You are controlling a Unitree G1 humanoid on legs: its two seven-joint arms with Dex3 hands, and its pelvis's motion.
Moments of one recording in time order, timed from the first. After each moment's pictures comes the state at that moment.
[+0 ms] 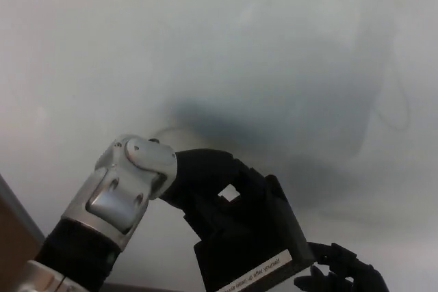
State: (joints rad) left_arm -0.58 0.24 -0.34 0.31 0.14 0.50 -1.07; right_arm -0.12 -0.06 -0.03 1.09 -0.07 -0.74 0.07
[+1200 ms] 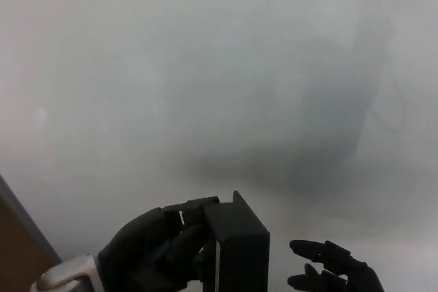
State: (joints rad) left_arm -0.03 0.09 0.13 -0.03 -0.39 0.67 -1.07; right_arm -0.13 -0.04 -0.02 1.09 -0.08 -0.74 0.07
